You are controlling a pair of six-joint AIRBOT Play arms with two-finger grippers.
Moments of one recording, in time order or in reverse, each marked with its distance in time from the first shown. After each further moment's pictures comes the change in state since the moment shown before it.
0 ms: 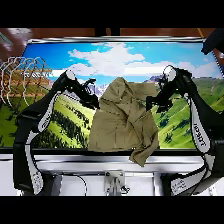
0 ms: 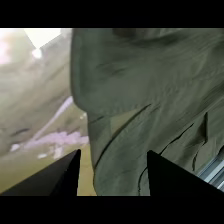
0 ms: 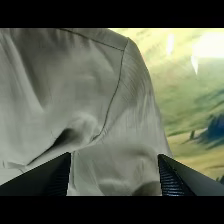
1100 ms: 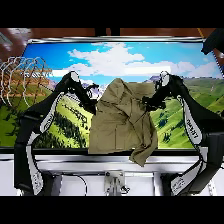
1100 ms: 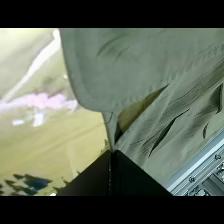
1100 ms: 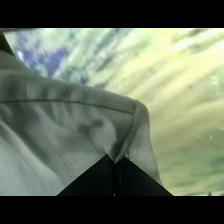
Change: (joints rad) left arm -0.037 0.003 -0.008 0.068 -0.134 -0.022; right arm 0.008 -0.113 -0.003 0.055 -0.192 0.066
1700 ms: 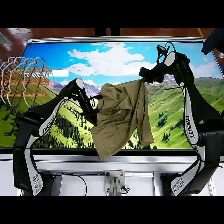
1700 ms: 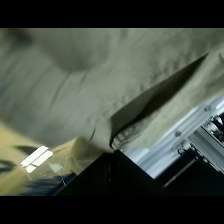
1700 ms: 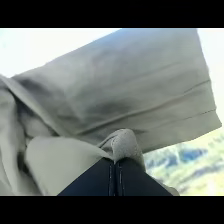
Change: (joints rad) left arm -0.079 0.073 -0.209 -0.043 -0.109 0.026; right arm 0.047 -0.019 0.377 0.048 -0.183 0.011
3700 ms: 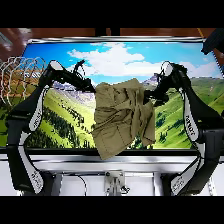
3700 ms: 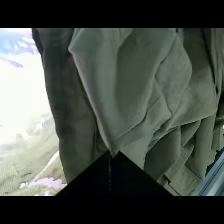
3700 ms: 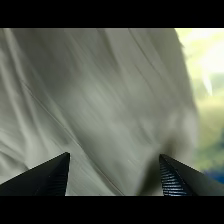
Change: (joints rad) left arm 0.207 0.008 0.274 -0.190 0.408 0.037; right arm -0.047 -0.038 -0.164 -0.049 0.340 -0.039
